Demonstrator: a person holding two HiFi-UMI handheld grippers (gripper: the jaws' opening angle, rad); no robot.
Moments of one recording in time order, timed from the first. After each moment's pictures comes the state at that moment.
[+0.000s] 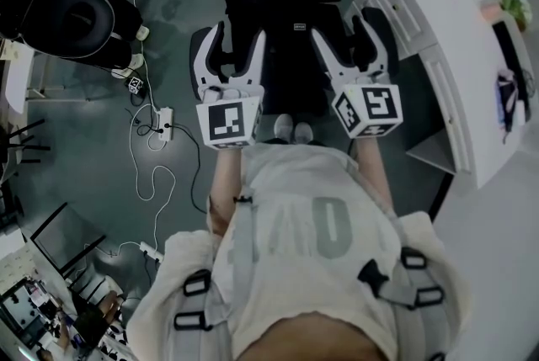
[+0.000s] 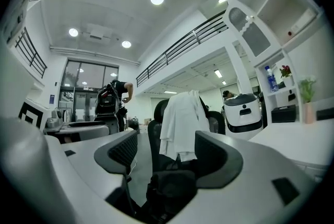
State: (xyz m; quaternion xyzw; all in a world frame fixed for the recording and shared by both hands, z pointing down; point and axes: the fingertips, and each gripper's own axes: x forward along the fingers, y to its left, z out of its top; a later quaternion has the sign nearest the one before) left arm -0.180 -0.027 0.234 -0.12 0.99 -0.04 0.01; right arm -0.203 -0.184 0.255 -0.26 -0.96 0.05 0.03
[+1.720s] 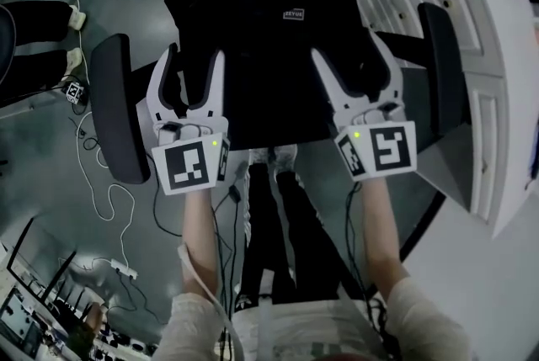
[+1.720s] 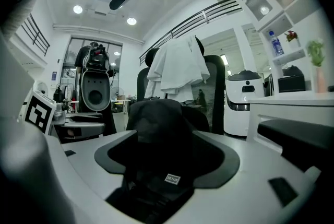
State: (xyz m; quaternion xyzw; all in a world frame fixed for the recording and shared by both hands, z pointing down) left arm -0.286 0.010 0.559 -0.08 0.99 -0.03 -0.11; right arm -0.314 -0.185 0.544 -0.28 -0.95 -0.02 0.11
